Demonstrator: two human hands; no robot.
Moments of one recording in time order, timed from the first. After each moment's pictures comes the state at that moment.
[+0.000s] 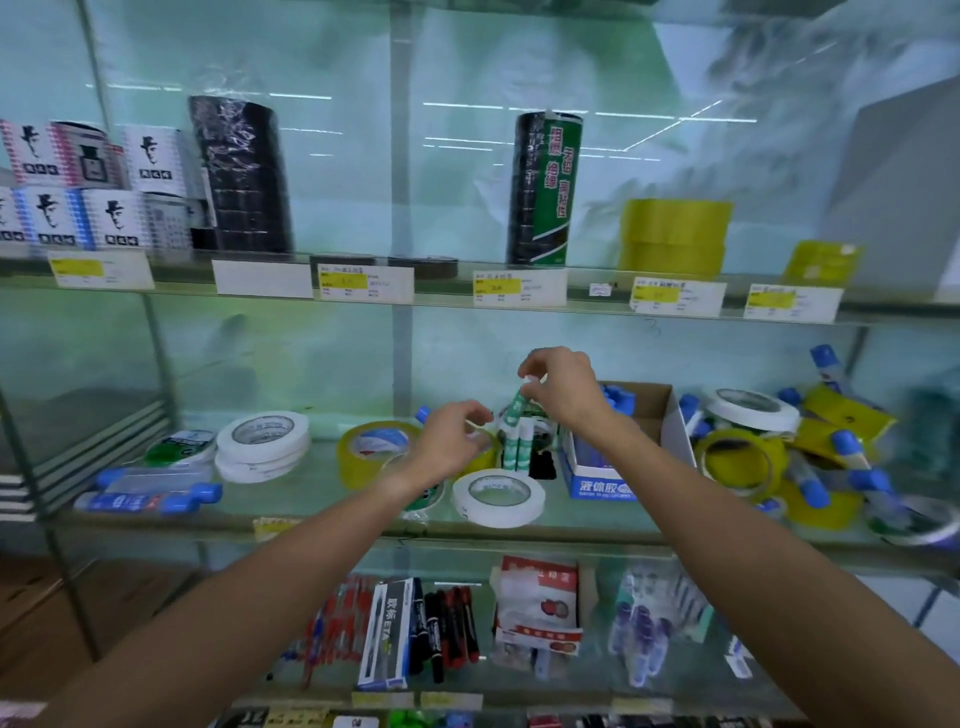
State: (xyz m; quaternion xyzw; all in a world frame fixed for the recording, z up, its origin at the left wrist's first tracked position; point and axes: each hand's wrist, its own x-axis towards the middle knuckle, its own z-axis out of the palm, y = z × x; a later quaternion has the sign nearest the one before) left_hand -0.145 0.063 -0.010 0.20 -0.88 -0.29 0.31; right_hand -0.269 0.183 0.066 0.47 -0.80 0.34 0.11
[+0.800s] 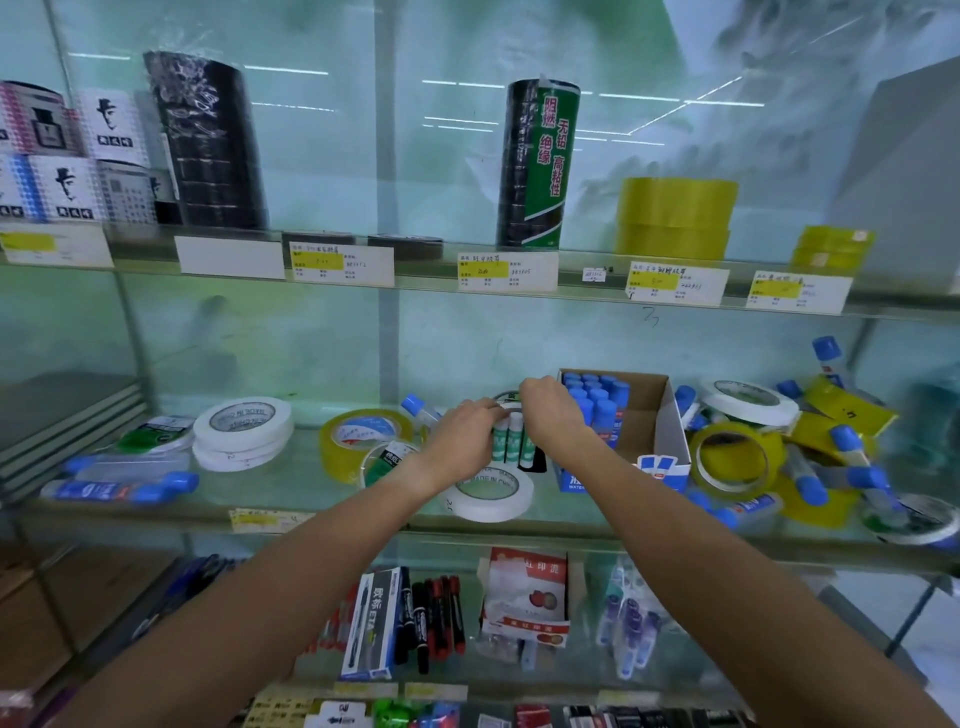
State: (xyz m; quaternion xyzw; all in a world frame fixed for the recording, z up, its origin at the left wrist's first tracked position) left_hand -0.183 0.067 -0.031 0.14 -0.95 -0.06 0.27; right_hand -0.278 0.166 0.023 0.45 -0.88 0.06 0.15
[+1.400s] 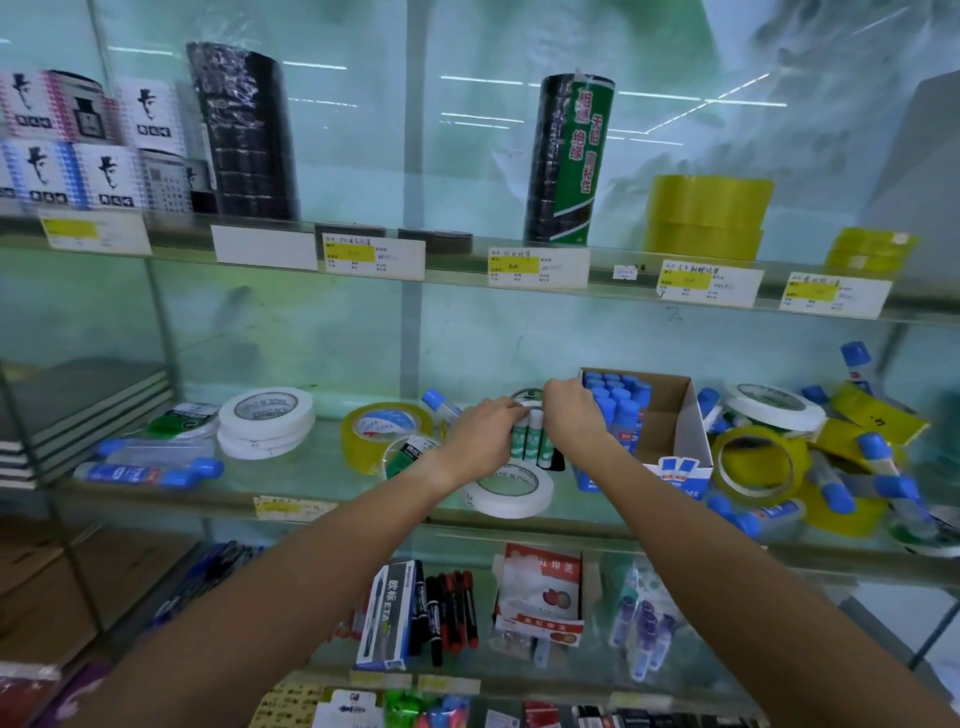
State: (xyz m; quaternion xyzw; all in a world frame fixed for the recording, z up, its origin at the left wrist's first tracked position) left_hand -0.178 0.065 -0.033 0.13 -0.96 -0.05 0.26; right_hand -0.273 0.167 0.017 0.42 -0.89 0.07 0.16
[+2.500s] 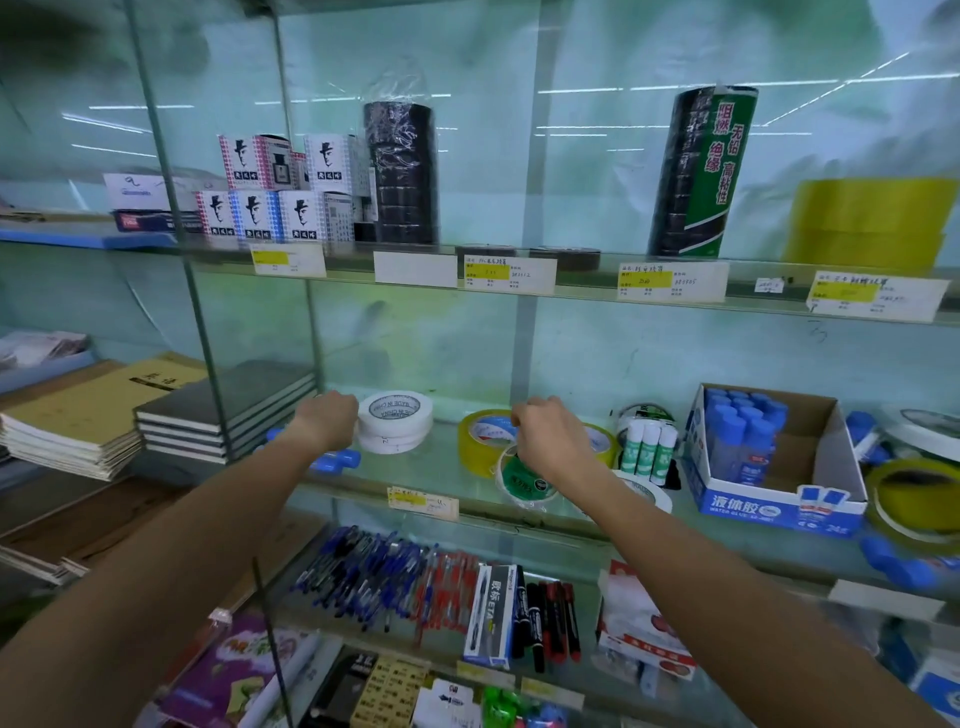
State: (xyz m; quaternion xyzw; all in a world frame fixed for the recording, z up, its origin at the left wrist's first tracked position) left_hand 0.078 -0.111 -0.011 0.51 -0.85 0.09 0.03; right_hand -0.160 0.084 -0.010 0.60 -0.76 0.16 0.19
